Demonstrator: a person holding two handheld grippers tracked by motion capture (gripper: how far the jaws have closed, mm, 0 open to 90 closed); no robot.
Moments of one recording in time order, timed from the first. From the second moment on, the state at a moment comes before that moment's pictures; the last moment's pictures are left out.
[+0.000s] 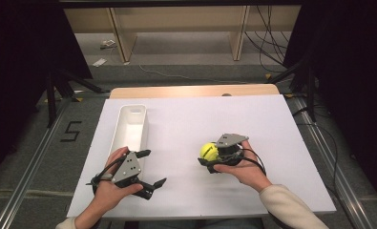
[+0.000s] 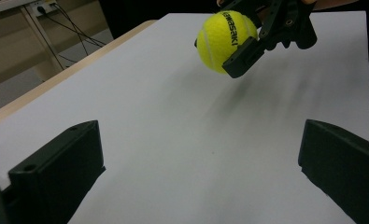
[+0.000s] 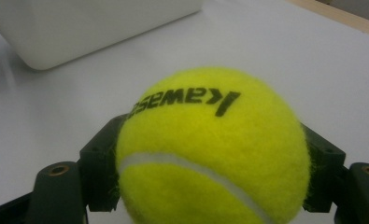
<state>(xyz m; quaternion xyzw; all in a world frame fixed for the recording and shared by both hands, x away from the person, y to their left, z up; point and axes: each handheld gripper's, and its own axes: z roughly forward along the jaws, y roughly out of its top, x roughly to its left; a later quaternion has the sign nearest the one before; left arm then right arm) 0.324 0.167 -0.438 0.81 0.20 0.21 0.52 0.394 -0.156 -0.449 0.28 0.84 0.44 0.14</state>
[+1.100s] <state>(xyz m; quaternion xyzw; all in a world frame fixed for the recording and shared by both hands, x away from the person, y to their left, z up) 0.323 0.166 -0.438 0.81 0.20 0.21 0.52 0.402 -0.152 -0.439 0.29 0.83 0.46 0.15</state>
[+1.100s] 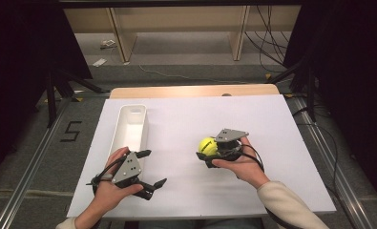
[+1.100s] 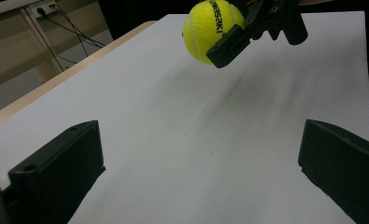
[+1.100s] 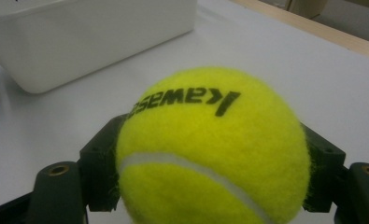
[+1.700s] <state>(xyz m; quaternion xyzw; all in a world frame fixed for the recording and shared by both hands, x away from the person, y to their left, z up) 0.325 0.165 -0.438 0.81 0.20 0.21 0.52 0.407 -0.140 -0.427 0.28 0.82 0.47 0.15</state>
